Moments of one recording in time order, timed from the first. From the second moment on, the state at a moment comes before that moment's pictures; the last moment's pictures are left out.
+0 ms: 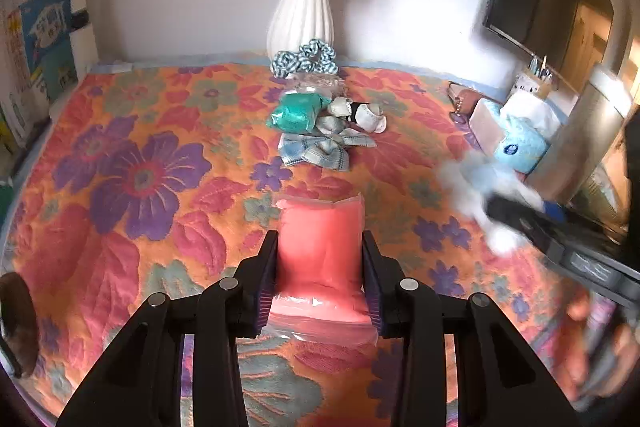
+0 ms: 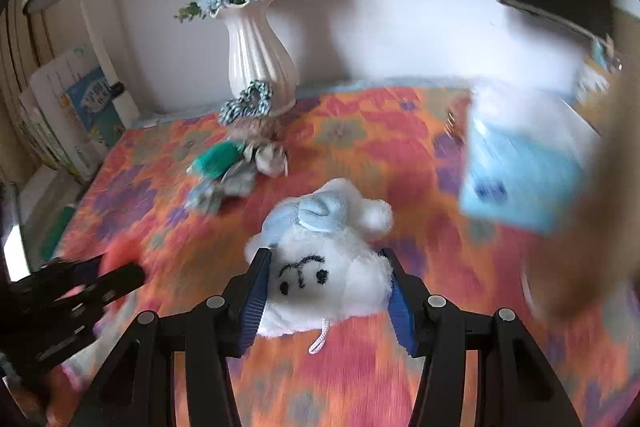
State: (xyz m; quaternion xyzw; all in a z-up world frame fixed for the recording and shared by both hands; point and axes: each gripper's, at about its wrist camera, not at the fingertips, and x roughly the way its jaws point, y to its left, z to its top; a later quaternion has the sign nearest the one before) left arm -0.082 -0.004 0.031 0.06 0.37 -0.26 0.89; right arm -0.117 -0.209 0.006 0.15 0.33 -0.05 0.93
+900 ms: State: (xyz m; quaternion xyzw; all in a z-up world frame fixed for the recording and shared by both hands) left arm -0.083 -0.006 0.020 0.08 0.38 -0.26 0.88; right arm -0.146 -0.174 -0.020 0.12 0.37 -0.06 0.92
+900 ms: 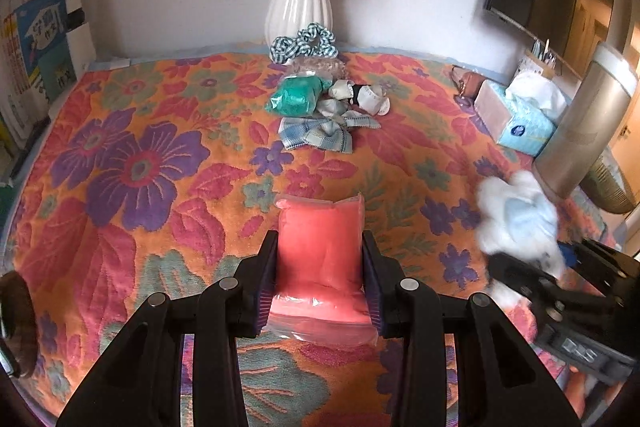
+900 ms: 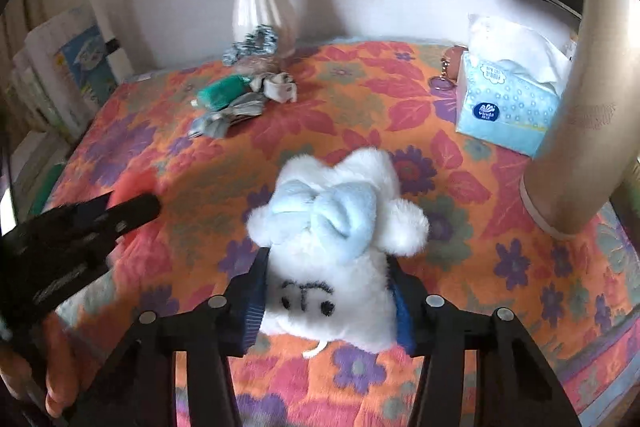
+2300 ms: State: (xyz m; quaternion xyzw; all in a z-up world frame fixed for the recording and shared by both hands) left arm -0.247 -0.373 0.098 0.21 0.28 -0.51 0.79; right arm -0.293 -0.540 0.077 0.33 0.27 -0.19 0.88
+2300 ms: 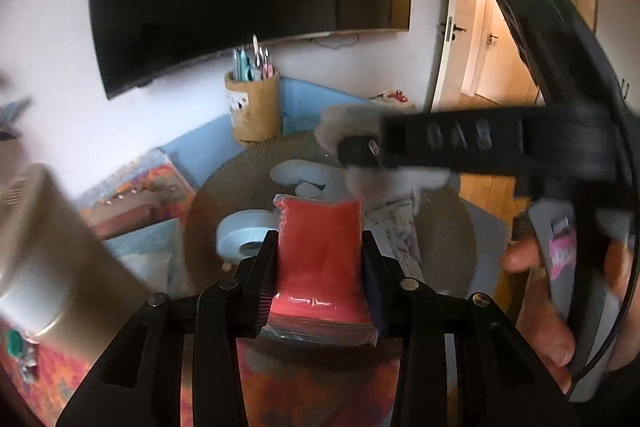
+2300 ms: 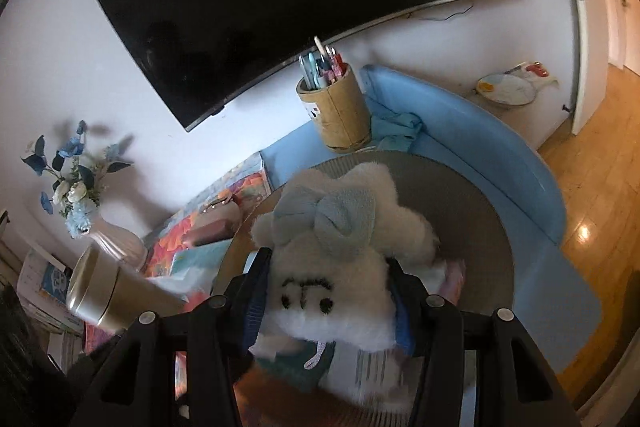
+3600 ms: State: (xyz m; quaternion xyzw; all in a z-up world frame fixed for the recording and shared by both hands) left arm -0.215 -0.137 0.095 0.12 0.28 -0.38 0.87; right arm -0.343 -0.351 0.077 0.23 0.24 -0.04 0.94
